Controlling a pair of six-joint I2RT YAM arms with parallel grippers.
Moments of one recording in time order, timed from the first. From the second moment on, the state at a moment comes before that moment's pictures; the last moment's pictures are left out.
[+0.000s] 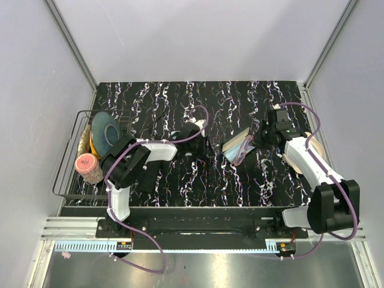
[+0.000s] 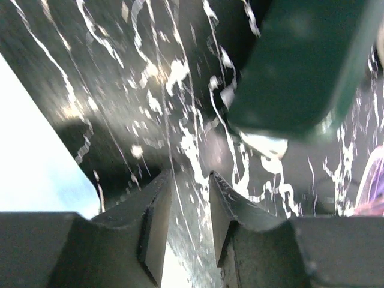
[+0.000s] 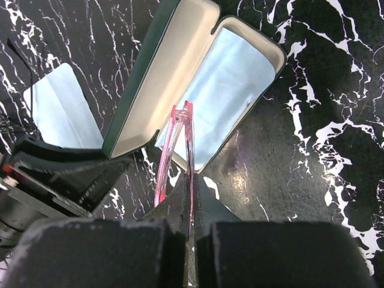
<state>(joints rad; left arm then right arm) -0.71 1.92 1.01 0.22 0.30 -0.62 0.17 1.32 0.97 -0.55 -0.10 0.66</state>
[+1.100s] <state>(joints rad) -0.78 2.17 1.37 0.13 0.39 -0.59 0.10 1.60 1.14 -0.68 -0.04 0.55</state>
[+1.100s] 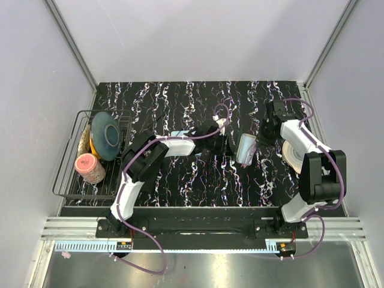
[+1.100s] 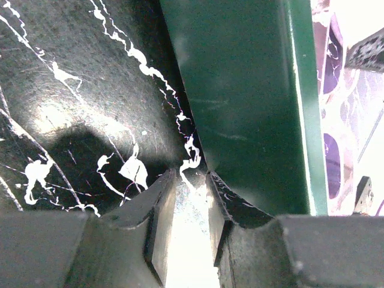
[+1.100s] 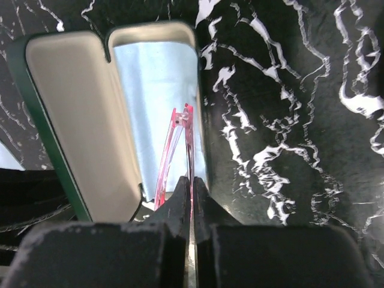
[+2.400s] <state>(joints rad) -0.67 1.90 1.09 -0.02 0.20 -0.56 0.09 1.89 1.46 -0.88 -0.07 0.30</state>
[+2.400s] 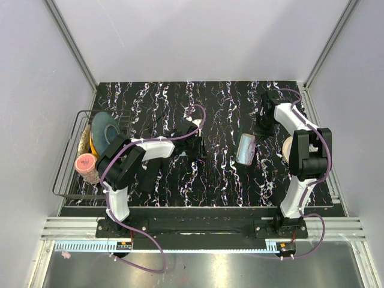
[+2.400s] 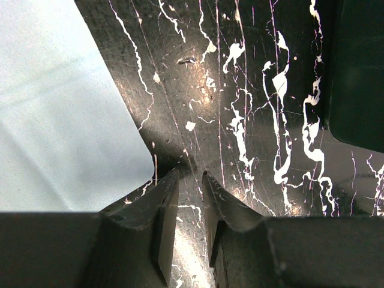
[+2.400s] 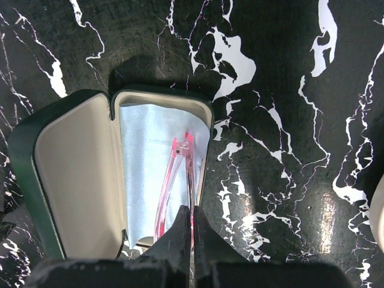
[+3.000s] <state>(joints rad) -0.66 1.90 1.08 -0.01 0.21 -0.56 0.12 1.94 1.49 -0.87 0.00 0.30</state>
